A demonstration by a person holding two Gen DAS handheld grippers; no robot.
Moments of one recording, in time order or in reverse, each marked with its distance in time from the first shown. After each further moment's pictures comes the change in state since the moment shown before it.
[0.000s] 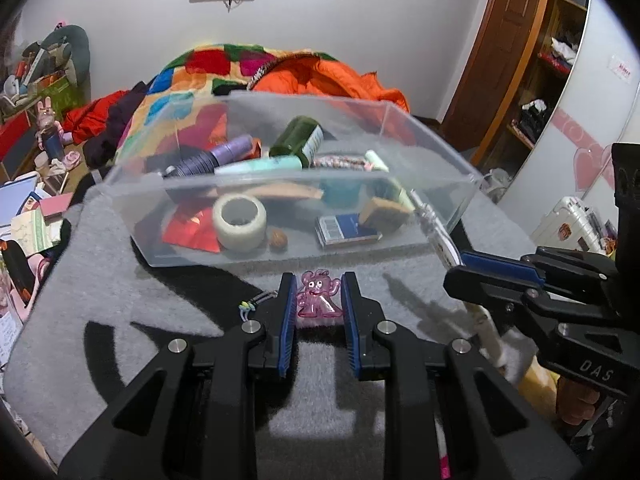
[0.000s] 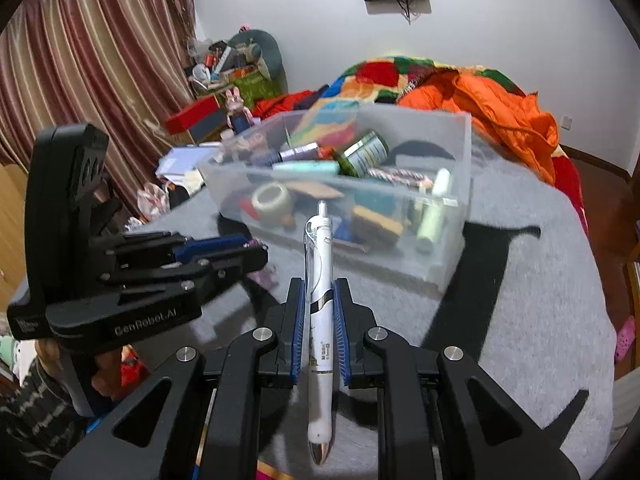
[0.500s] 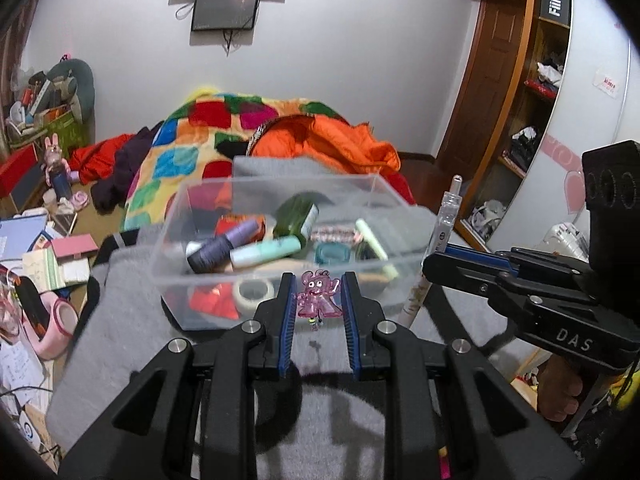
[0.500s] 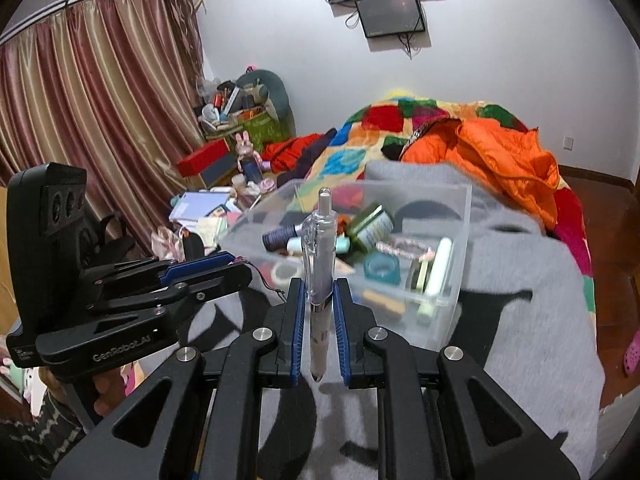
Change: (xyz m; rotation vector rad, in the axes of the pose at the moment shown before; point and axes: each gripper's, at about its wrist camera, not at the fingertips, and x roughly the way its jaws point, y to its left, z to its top) left arm -0.051 -0.006 0.042 0.030 -0.147 -0.001; right arm -0.027 0.001 0.043 0.023 -0.137 0.037
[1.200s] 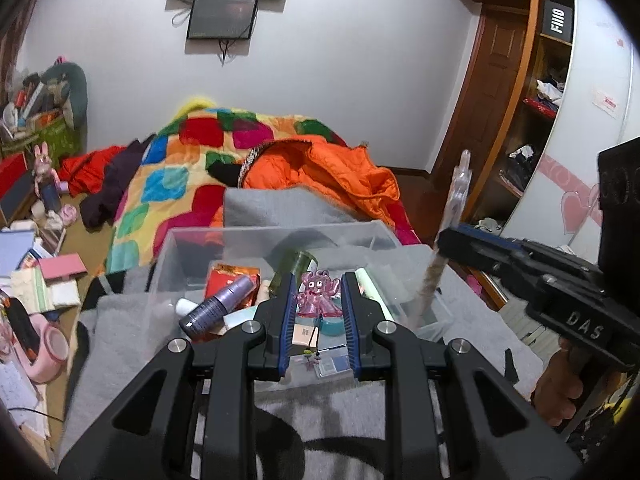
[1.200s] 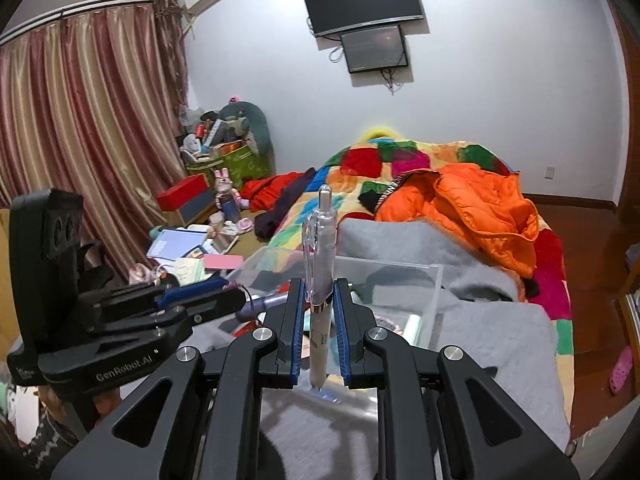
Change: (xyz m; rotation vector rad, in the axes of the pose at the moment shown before) left arm 0.034 0.014 0.045 -0.027 -0.019 -0.037; right arm -0.001 -0.010 0.054 -0.005 -0.109 -0.092
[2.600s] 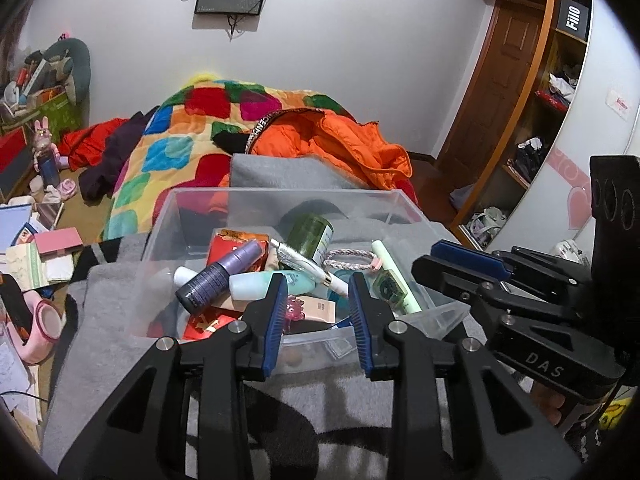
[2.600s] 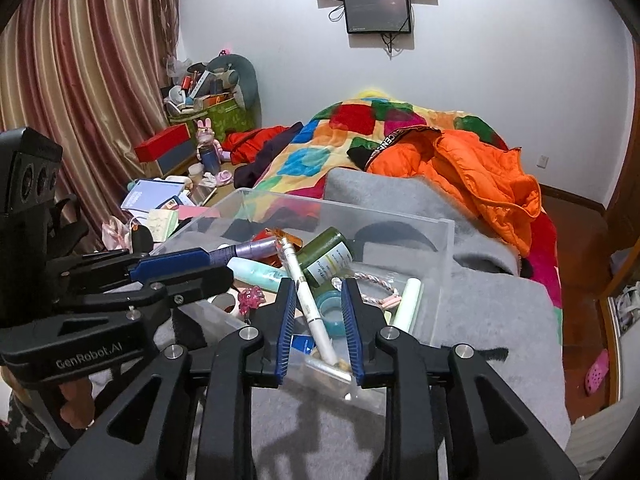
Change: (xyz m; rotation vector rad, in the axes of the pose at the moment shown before) left arm 0.017 0.015 -0.020 -0.029 0.056 0.010; right arm 0.047 0.004 -0.027 -0.076 0.148 -0.070
